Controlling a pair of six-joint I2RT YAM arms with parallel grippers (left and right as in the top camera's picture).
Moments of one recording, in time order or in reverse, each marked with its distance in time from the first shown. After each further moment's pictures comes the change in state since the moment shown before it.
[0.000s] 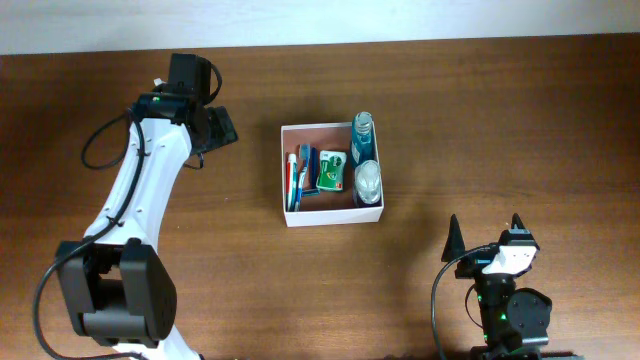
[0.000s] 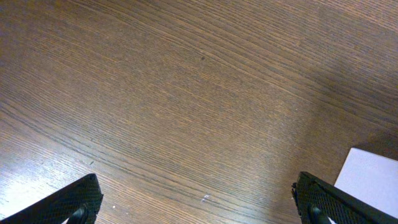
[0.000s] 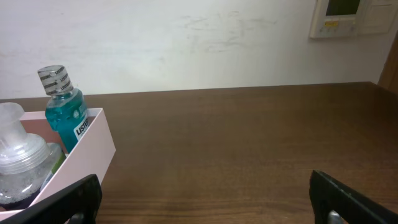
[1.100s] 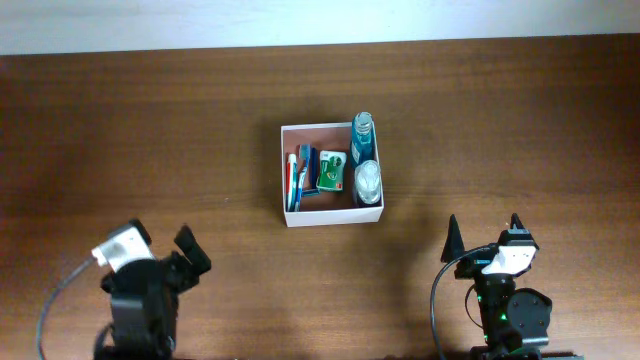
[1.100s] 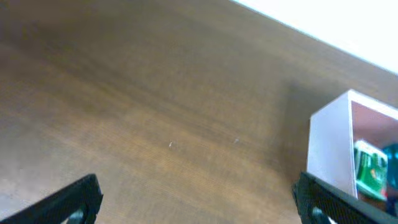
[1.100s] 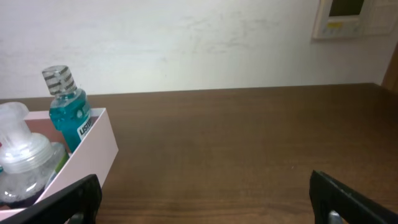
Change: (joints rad) left arm 0.000 -1.380 -0.991 0.214 -0.064 0.000; right arm -0.001 -0.004 0.000 -0.002 -0.011 0.000
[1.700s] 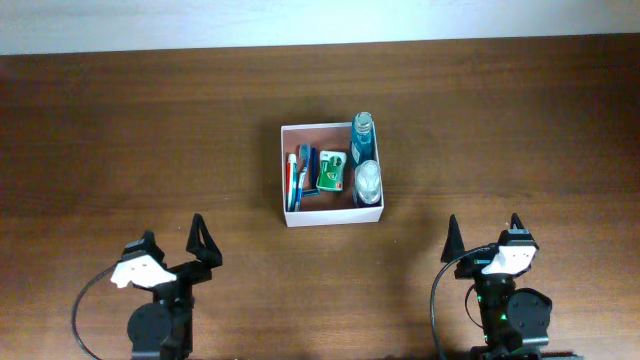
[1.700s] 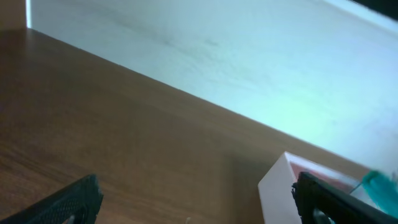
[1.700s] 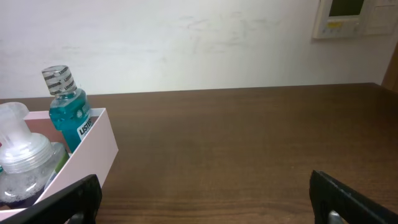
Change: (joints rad) left arm 0.076 -0.349 -0.542 0.728 0.169 0.083; right arm 0.000 0.000 0.000 0.000 0.000 0.000
